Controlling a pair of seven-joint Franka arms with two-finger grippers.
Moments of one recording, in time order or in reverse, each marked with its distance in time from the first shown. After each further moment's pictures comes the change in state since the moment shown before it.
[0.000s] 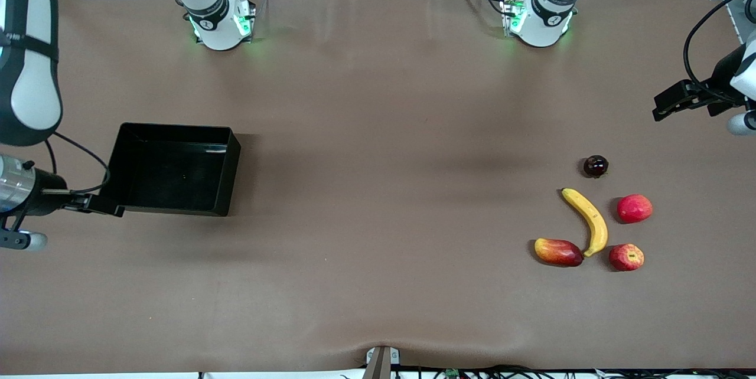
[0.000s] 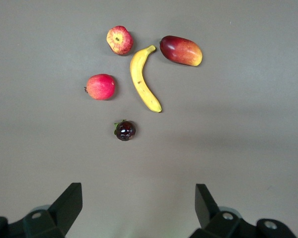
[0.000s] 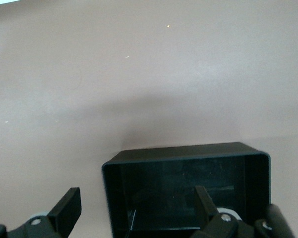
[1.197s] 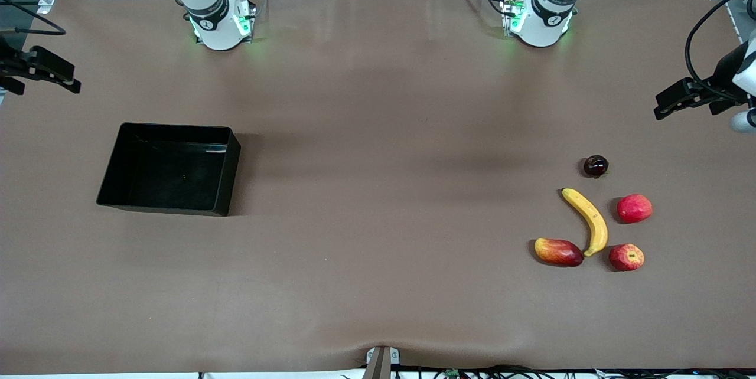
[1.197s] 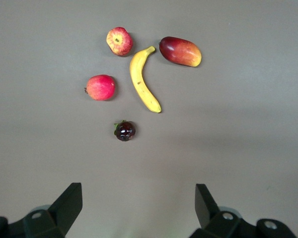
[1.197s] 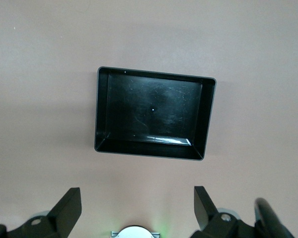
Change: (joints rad) left arm 0.001 -0.006 -0.011 0.000 0.000 0.000 0.000; right arm 0.067 -0.433 -0.026 -0.153 -0.156 -0.333 -0.159
